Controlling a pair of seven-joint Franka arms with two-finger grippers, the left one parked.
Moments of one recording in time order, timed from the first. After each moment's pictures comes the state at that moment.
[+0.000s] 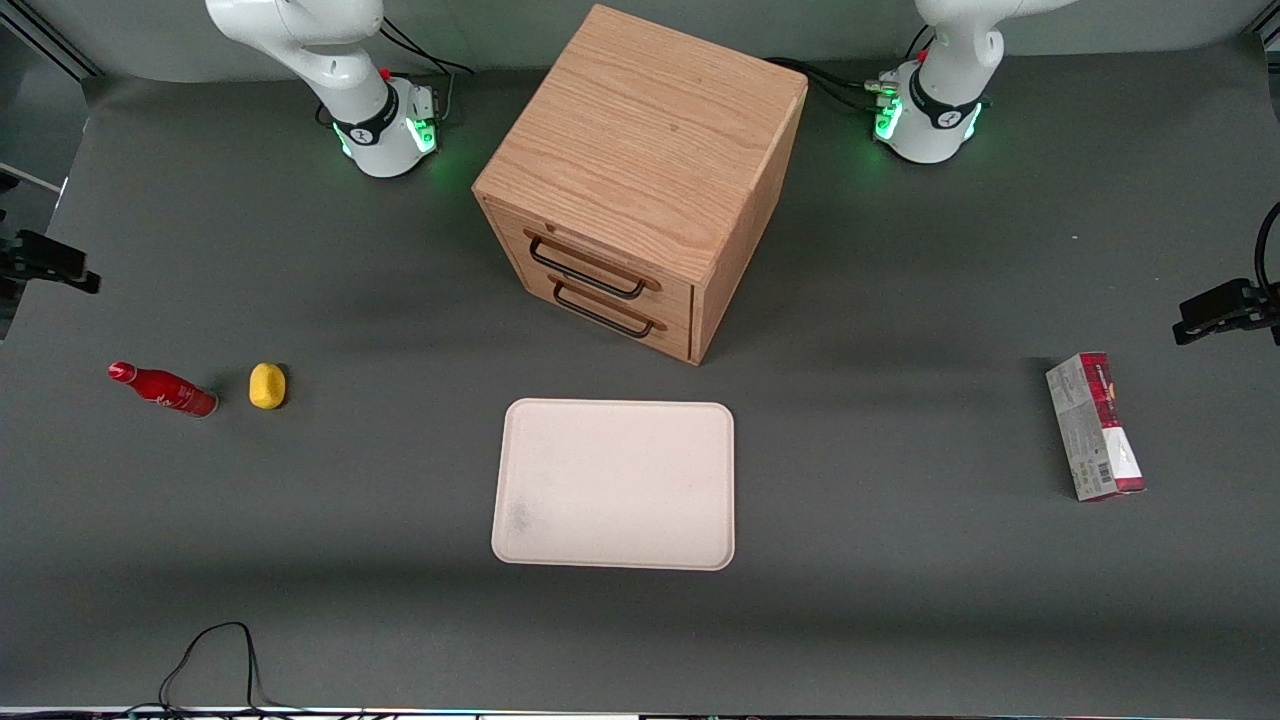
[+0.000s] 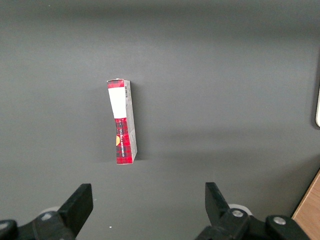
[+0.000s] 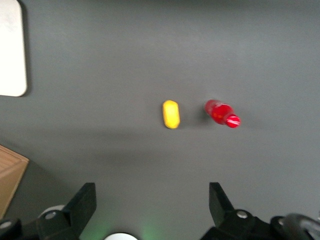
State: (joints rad) arm -0.02 0.00 -0.23 -1.61 -0.03 1.53 -0.30
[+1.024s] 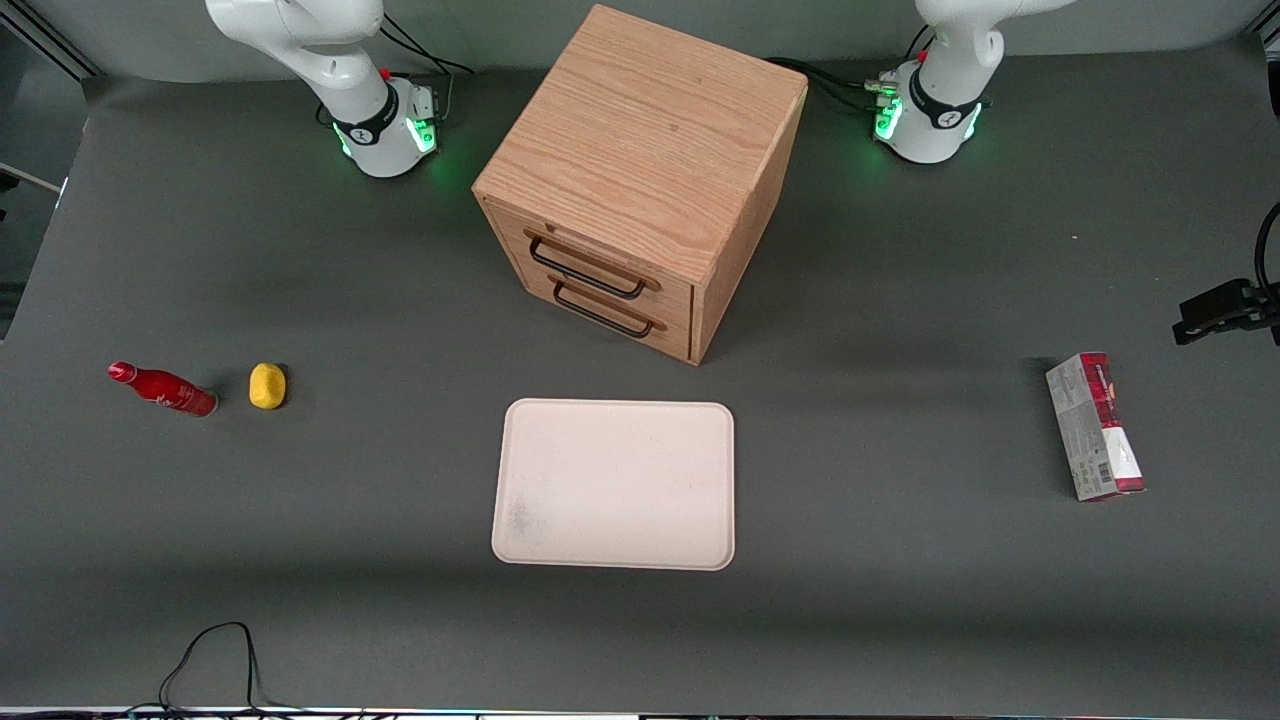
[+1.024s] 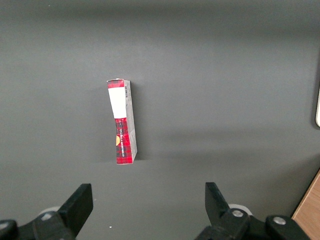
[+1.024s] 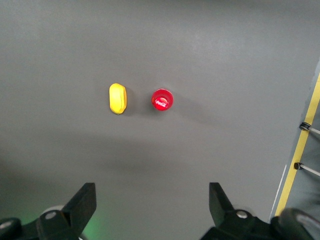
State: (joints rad) arm -0.02 0.02 -0.49 -1.67 -0.03 1.65 -0.67
